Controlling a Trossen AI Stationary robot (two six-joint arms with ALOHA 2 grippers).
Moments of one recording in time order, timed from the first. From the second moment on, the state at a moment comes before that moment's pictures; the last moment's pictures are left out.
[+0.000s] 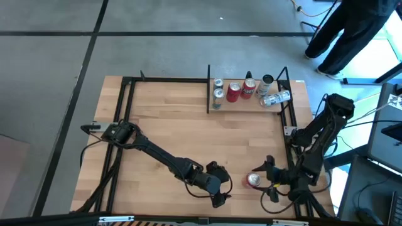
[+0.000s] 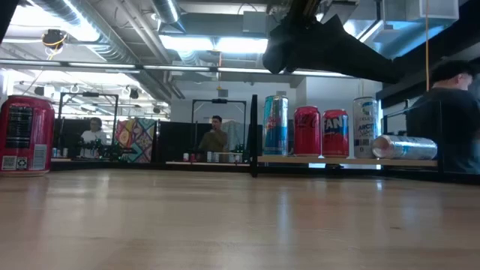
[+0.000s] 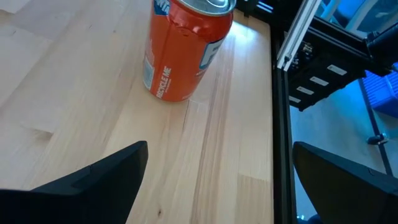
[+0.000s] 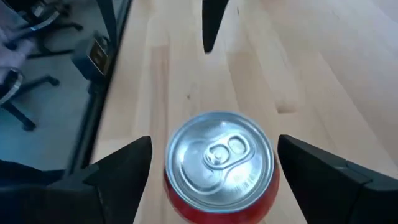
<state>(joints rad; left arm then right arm) -0.44 2.19 1.72 -0.19 -0.25 -0.67 1.11 1.28 0.67 -0.30 0.79 0.96</state>
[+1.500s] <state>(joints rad) -0.13 1.42 1.19 -0.45 0.08 -0.35 -0.03 0.77 0.79 -0.77 0.46 0.40</state>
